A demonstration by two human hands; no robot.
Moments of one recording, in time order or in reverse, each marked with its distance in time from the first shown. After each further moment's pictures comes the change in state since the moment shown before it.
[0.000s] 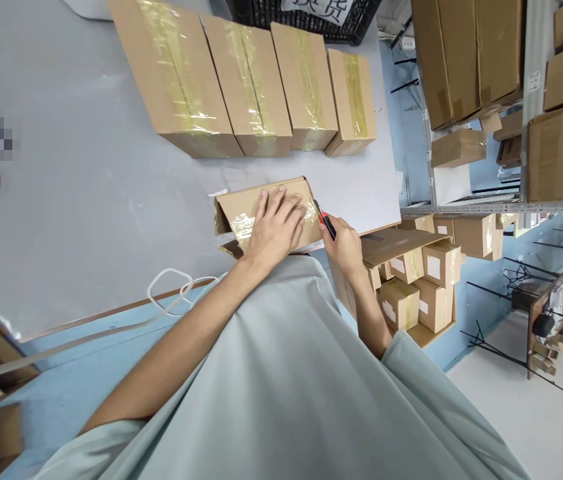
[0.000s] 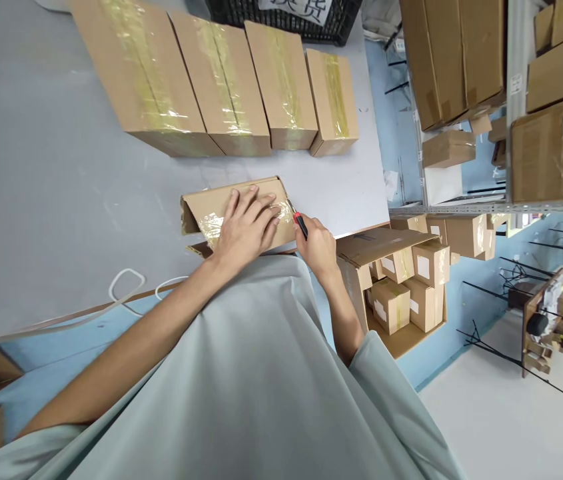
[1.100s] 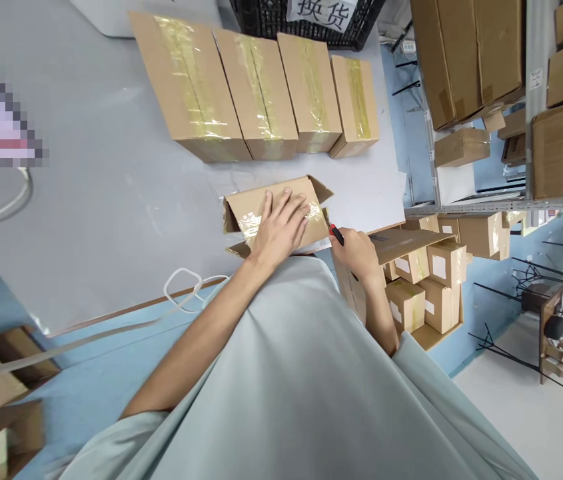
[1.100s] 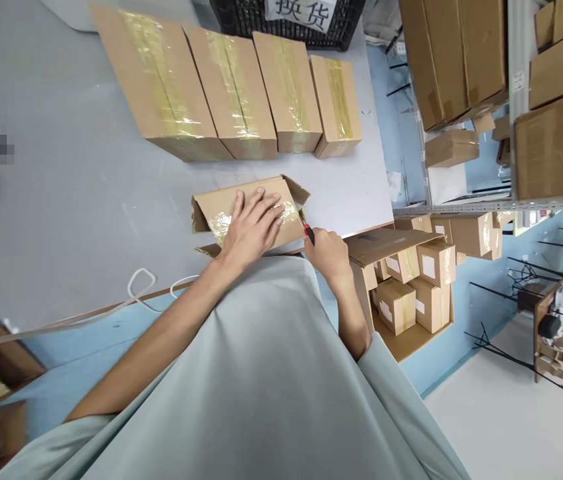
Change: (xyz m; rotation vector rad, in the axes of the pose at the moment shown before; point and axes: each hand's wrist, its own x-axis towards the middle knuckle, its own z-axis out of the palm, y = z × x) left_hand -0.011 -0.013 -0.001 0.104 -0.031 0.076; right_hand -0.021 -0.008 -0.027 -0.007 -0.144 0.164
